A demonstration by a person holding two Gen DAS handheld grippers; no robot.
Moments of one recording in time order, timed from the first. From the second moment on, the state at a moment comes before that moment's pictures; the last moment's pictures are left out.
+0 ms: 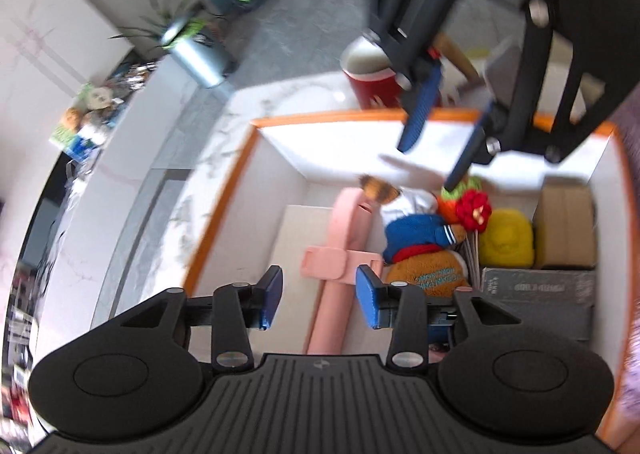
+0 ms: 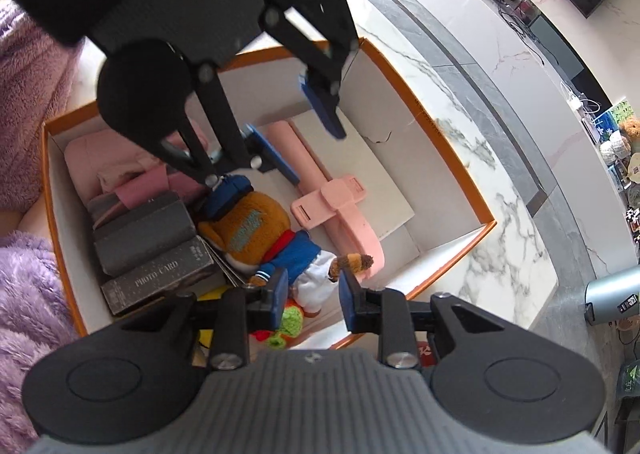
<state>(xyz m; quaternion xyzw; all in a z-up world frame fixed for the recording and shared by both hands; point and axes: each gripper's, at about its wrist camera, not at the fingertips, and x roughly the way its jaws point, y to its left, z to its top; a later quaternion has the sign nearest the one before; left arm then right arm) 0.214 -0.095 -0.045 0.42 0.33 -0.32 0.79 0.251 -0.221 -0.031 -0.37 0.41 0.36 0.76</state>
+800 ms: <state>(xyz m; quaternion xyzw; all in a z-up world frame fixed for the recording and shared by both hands) 0.054 -0.036 0.039 0.11 0.18 -0.03 0.98 0.085 -0.214 0.015 0.04 0.31 0.10 0.95</state>
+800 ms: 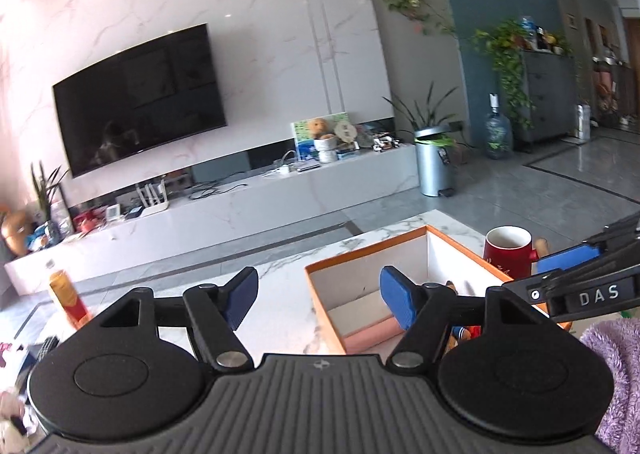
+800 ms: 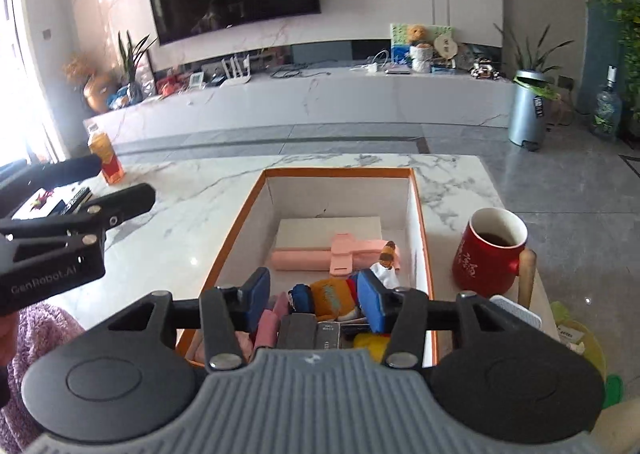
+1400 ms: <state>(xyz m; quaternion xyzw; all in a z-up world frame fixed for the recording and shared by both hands) 0.041 -0.051 0.019 0.11 0.24 0.00 0.96 0.039 -0.214 -0.014 0.07 0.28 0.07 0.95</state>
